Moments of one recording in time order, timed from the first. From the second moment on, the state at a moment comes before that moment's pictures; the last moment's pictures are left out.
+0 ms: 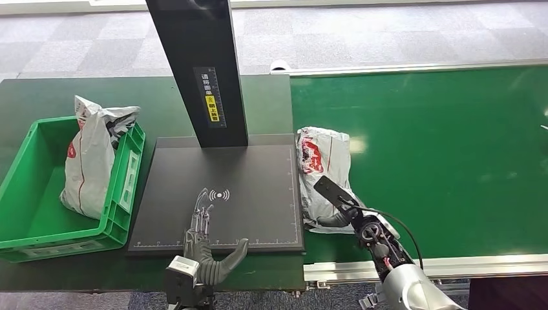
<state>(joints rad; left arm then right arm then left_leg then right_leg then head) 0.01 -0.14 -0.54 -1.25 0.04 0.46 -0.70 -0.64 0.06 0.12 -0.29 0.73 0.09 -0.01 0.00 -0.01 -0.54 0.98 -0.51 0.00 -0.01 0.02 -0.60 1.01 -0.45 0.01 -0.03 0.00</state>
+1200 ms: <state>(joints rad) 0.05 -0.13 -0.52 -1.24 0.04 0.48 -0.70 -0.41 0.05 -0.02 -0.96 0.54 -0.33 -0.21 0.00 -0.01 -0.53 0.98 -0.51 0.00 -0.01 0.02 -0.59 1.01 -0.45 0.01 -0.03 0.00</state>
